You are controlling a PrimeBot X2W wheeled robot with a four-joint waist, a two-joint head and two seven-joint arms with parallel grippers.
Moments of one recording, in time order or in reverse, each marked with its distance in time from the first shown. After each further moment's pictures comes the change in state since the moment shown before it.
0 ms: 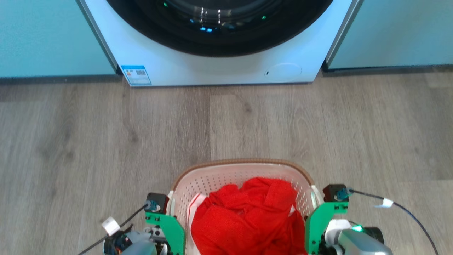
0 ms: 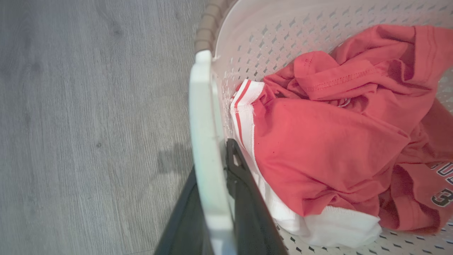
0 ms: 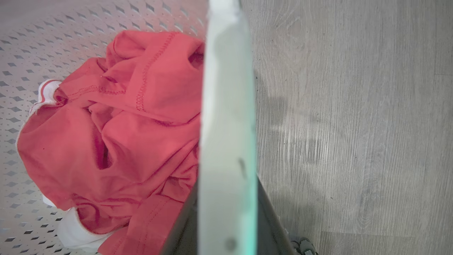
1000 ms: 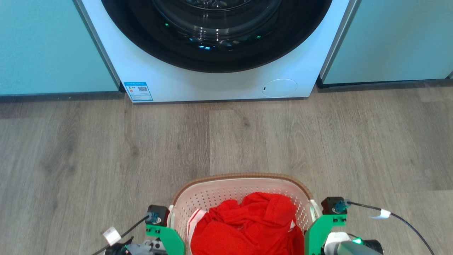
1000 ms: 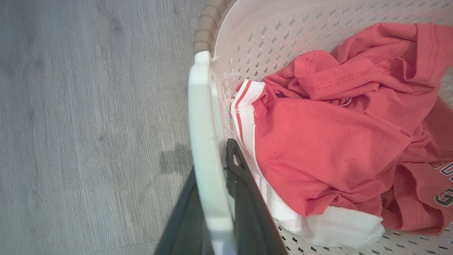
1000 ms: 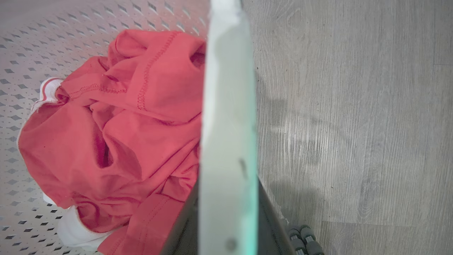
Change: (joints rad) left arm 0.038 0.001 -0.081 0.021 -0.071 0.000 0.005; right arm 0.027 0.000 0.153 0.027 0.143 0.000 -0.011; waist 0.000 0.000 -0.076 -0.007
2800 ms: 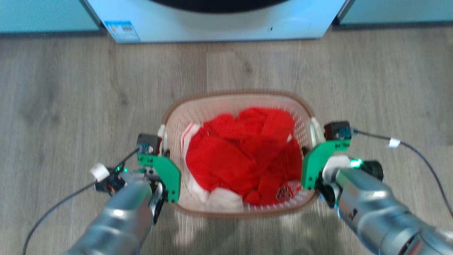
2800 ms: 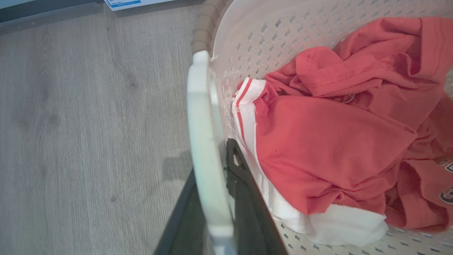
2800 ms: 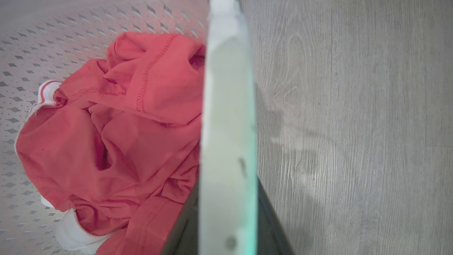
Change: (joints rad) left arm -0.300 0.002 -0.040 0.032 -0.056 0.019 -0.075; right arm -0.328 0.000 0.121 0.048 0.114 0.000 -0.103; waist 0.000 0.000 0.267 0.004
